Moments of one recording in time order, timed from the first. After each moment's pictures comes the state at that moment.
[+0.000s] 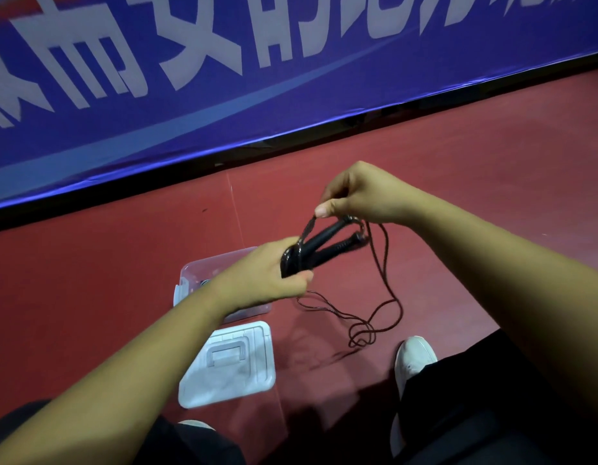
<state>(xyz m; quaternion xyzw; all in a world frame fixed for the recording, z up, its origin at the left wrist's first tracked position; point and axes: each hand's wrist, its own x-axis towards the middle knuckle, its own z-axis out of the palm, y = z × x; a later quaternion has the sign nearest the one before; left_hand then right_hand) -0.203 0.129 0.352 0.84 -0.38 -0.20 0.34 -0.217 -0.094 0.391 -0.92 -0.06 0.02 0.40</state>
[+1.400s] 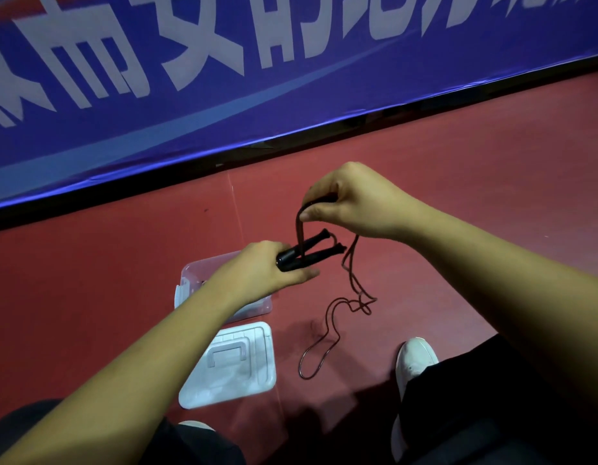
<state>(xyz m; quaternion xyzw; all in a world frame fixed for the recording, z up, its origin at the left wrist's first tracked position) -0.189 0.128 0.339 0.92 -0.28 -0.18 0.22 -0.233 -0.065 0.408 -0.93 -0.14 -0.07 0.34</state>
